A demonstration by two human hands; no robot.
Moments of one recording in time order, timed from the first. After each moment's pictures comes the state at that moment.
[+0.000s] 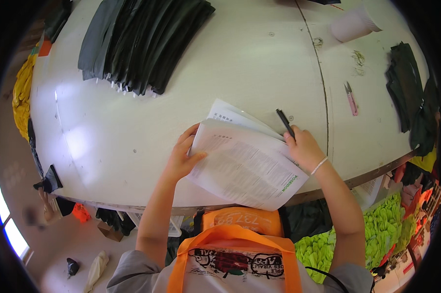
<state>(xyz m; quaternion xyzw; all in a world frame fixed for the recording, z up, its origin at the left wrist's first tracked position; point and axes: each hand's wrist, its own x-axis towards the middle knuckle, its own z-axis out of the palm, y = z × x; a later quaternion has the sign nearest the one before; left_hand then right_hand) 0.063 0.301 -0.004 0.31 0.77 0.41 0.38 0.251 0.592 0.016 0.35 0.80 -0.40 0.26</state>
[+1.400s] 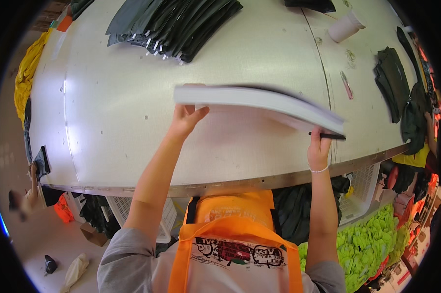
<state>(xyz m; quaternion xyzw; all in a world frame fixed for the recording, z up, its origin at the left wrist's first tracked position) 0.053 0.264 -0.004 0.28 0.60 0.69 0.30 0.341 0.508 -0.013 0.27 0.73 -0.54 -0.32</state>
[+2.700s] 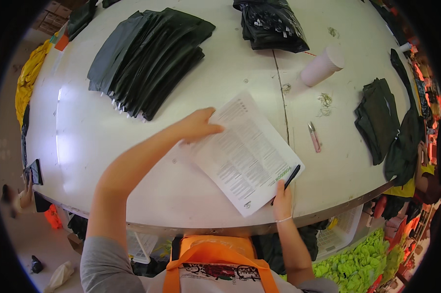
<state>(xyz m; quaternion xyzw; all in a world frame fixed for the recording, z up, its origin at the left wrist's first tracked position) 0.010 0.489 0.034 0.34 0.79 0.24 0.45 0.366 0.574 -0.040 0.49 0.61 -0.60 -0.18</state>
